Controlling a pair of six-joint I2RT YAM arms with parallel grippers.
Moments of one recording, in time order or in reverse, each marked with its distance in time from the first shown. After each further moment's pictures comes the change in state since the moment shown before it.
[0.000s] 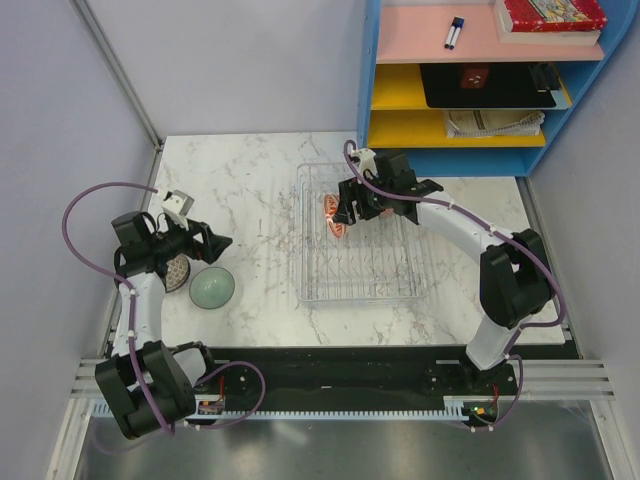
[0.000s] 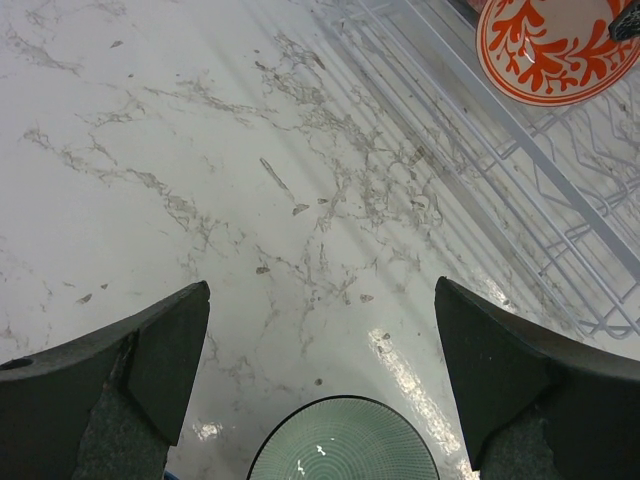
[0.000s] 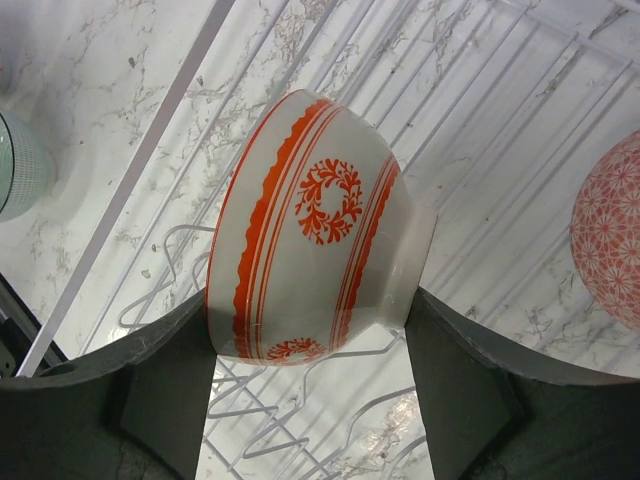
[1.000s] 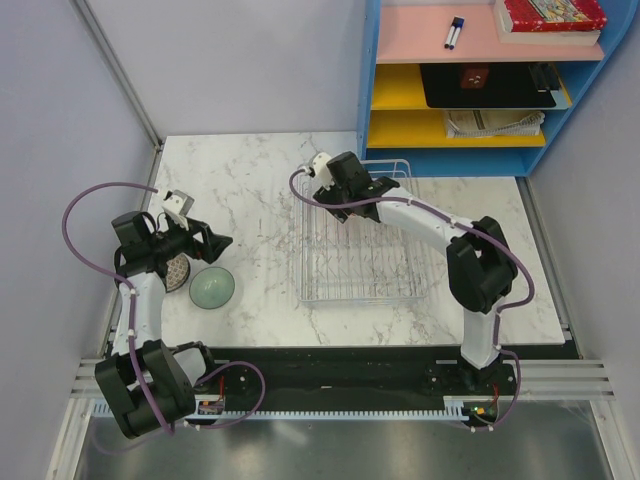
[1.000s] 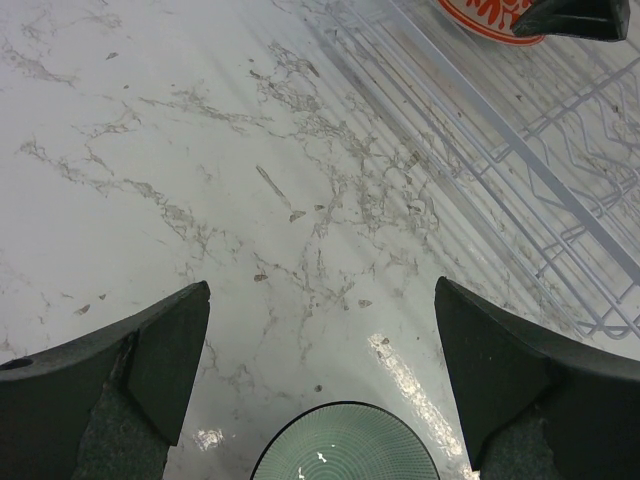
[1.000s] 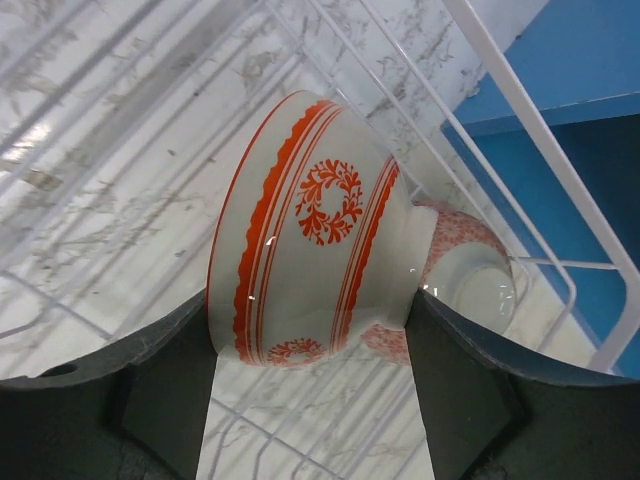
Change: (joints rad) left arm 0.001 0.005 -0.005 0.023 0.025 0.000; right arm 0.177 0.174 0.229 -0.102 0.587 -0.462
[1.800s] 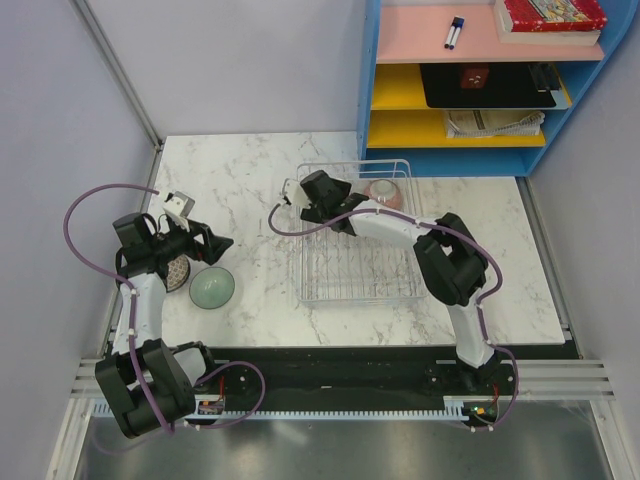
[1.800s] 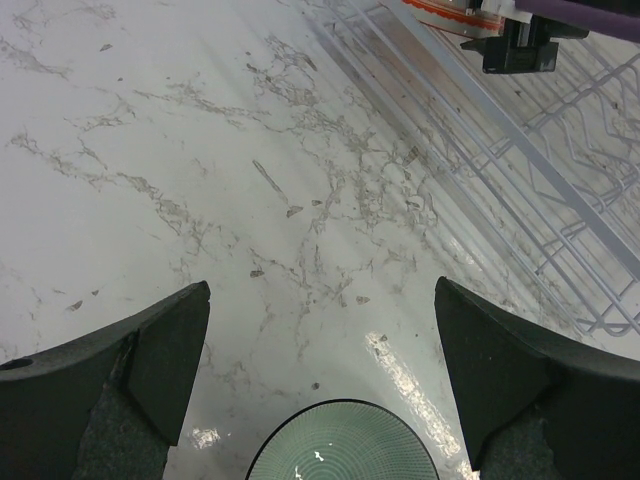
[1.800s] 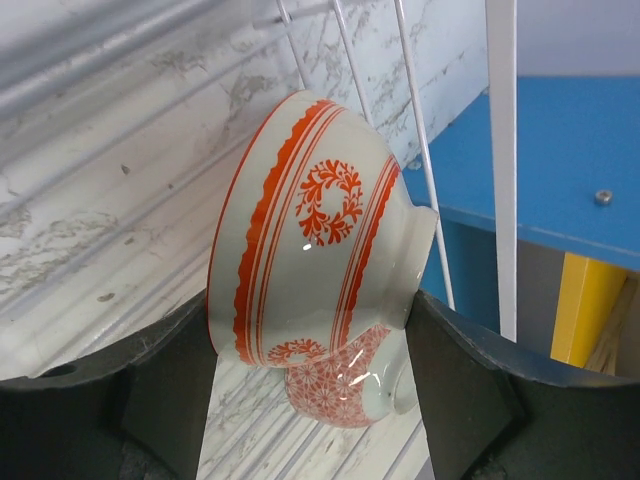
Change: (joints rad) left arm 0.000 0.002 -0.016 0.008 0.001 0.000; right arm 0.104 0.176 0.037 0.145 0.254 -0.430
